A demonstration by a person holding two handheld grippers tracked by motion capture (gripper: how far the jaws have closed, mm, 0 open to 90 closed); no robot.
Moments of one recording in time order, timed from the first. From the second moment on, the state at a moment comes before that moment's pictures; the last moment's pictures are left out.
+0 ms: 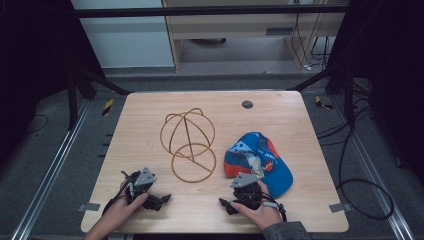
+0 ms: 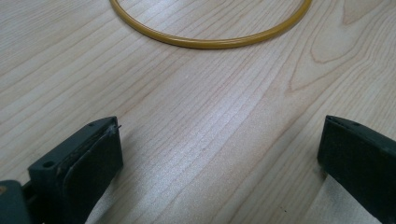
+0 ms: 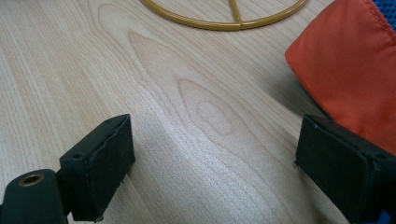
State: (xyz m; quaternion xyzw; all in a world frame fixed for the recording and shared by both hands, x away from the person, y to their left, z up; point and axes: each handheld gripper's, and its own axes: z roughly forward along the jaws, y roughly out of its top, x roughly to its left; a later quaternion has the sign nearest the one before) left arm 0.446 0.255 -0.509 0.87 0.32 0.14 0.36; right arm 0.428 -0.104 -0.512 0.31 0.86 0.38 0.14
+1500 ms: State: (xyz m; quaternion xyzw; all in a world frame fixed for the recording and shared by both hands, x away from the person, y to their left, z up) left arm 0.446 0.255 -0.509 0.87 0.32 0.14 0.36; right arm 0.417 -0.159 -0.458 0.40 0.80 0.39 0.22
